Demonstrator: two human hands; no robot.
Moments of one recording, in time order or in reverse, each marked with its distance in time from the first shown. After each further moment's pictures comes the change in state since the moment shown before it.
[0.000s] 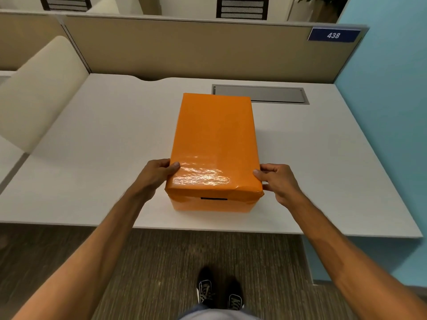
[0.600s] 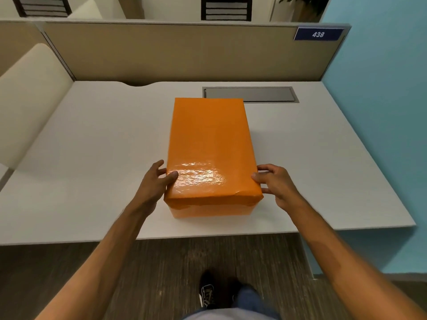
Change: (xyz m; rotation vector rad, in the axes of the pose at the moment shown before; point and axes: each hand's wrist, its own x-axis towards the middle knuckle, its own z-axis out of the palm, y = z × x) left_hand 0.009 -0.015 0.002 -0.083 0.055 0.032; right_hand -0.001 0.002 0.009 -0.014 0.066 0.056
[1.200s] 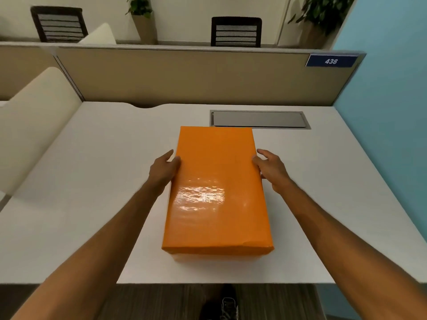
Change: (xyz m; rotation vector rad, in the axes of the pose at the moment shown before) left_hand 0.113 0.086 0.009 0.159 0.136 0.081; right_hand 0.137 -0.086 0.021 -0.184 0.066 -0.144
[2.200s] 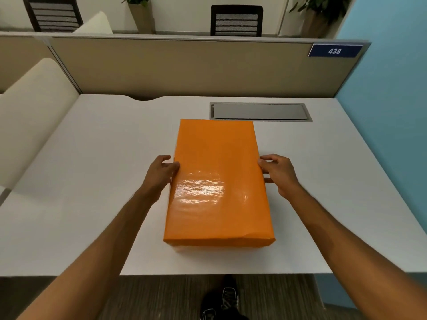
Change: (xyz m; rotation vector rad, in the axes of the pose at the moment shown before) left_hand -0.015 -0.028 -0.006 -0.116 -0.061 -0.060; right_hand -0.025 0.023 -0.009 0.124 0.038 0.019
